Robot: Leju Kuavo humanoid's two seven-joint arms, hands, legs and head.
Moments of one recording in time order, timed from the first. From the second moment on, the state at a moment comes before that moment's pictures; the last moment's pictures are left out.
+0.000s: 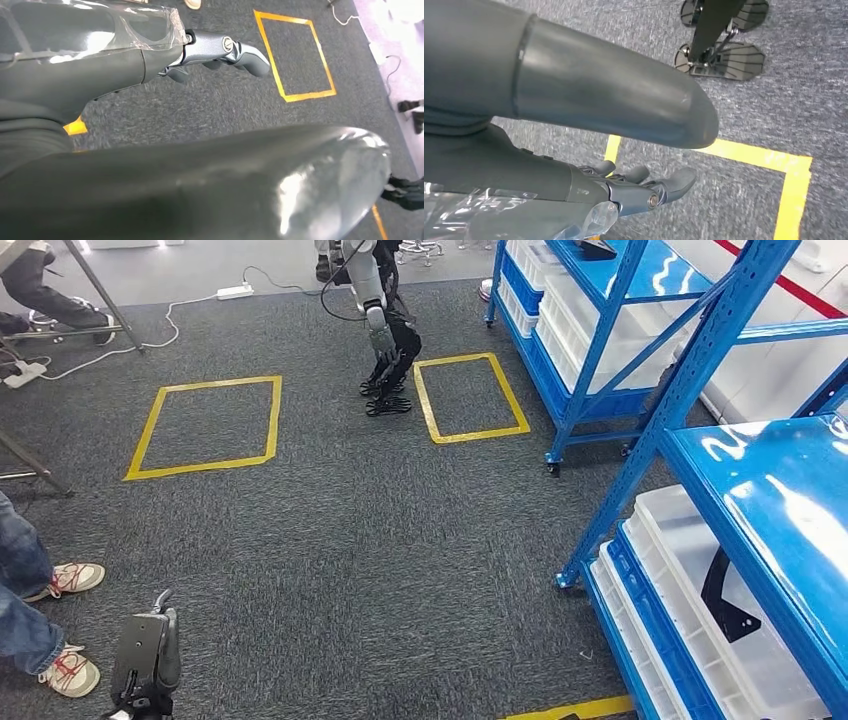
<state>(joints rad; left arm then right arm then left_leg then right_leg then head) 0.09 0.34 -0.40 -1.27 0.12 0.61 -0.05 -0.19 -0.24 0.62 -0.37 -0.19 -0.10 -0.08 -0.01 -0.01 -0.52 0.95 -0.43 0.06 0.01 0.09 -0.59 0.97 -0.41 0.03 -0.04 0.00</state>
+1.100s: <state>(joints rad) 0.09 0.36 -0.44 -1.27 0.05 0.66 0.00 -0.13 -0.22 0.61 -0.31 -0.27 -0.08 -0.11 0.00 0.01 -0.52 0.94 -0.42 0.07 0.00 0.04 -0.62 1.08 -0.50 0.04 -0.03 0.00</state>
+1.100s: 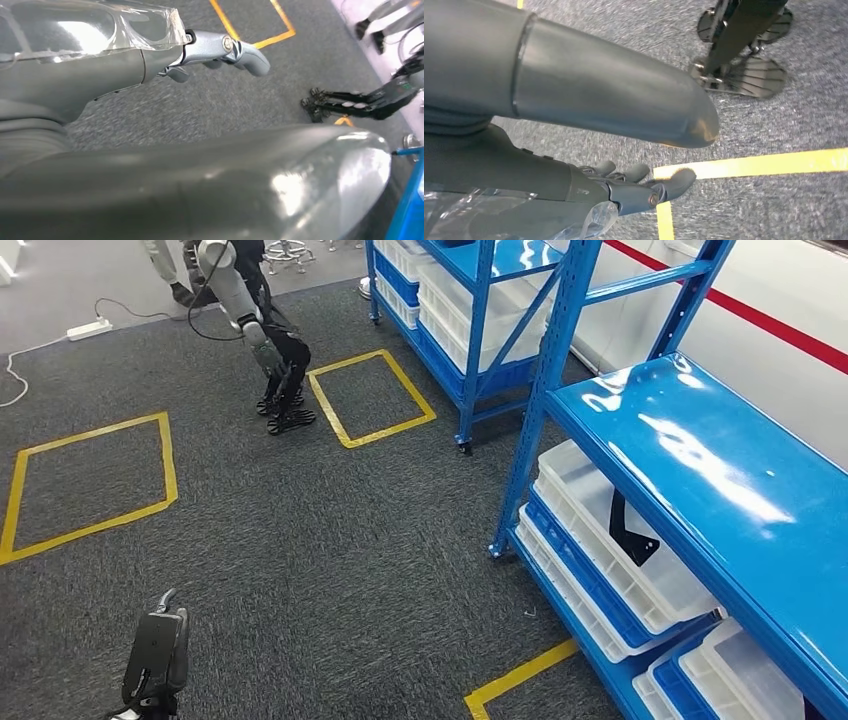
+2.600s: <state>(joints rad) 0.08 0.38 -0.48 -1.31 0.08 0.67 0.01 -0.14 -0.22 0.61 -0.29 -0.30 -0.09 -0.07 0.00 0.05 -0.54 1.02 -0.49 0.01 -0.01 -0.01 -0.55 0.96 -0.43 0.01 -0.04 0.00</state>
